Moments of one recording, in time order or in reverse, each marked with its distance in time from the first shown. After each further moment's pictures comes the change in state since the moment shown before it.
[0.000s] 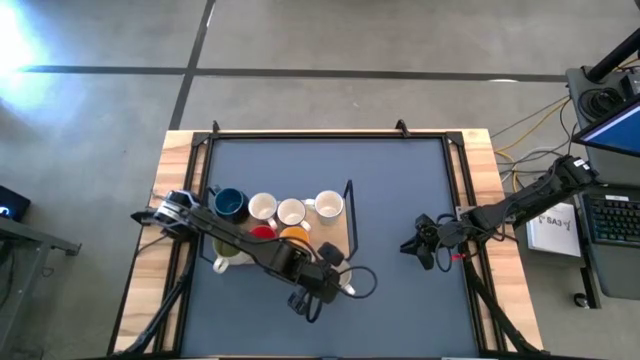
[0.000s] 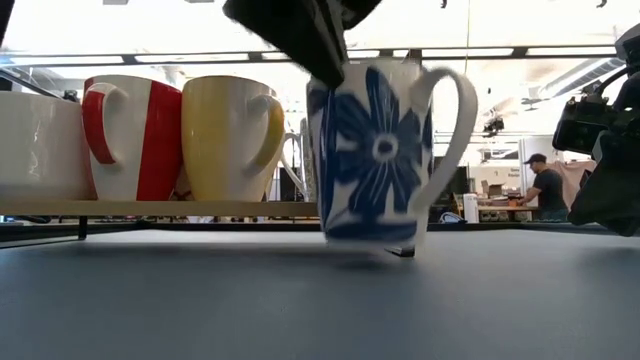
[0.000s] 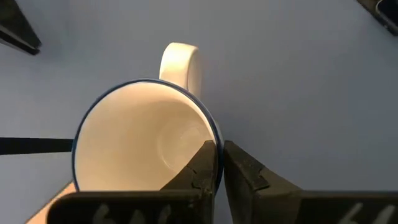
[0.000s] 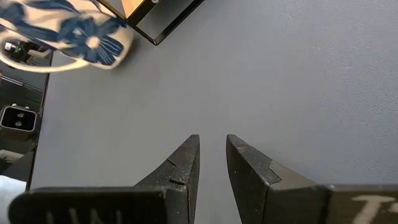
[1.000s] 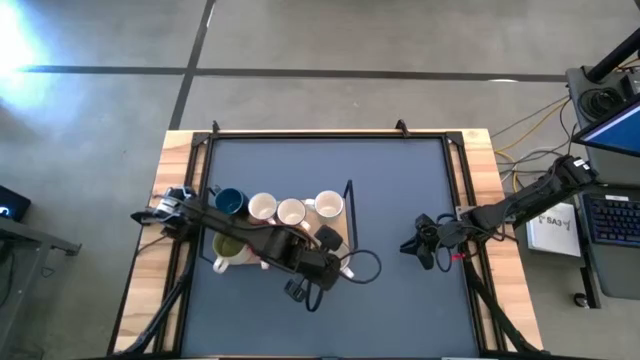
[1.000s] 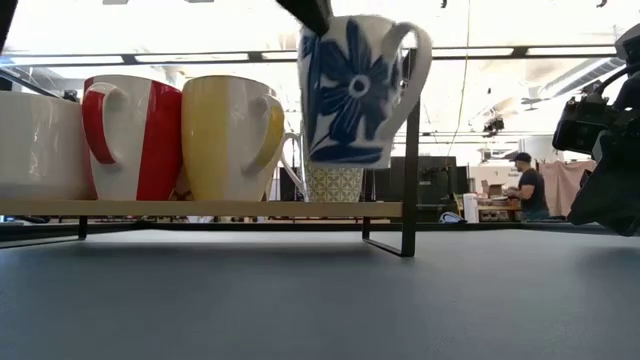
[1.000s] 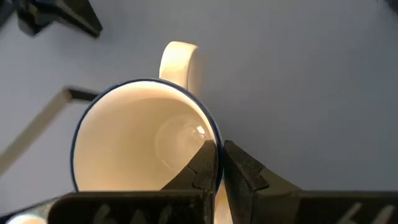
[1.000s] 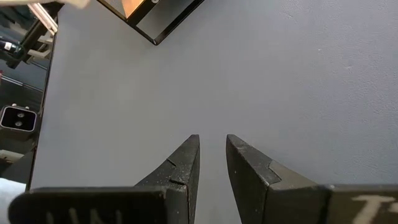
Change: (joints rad) left arm 0.037 -0.016 0.232 -0.309 -0.070 0.028; right arm 0.000 0.000 0.000 0.000 0.000 0.000
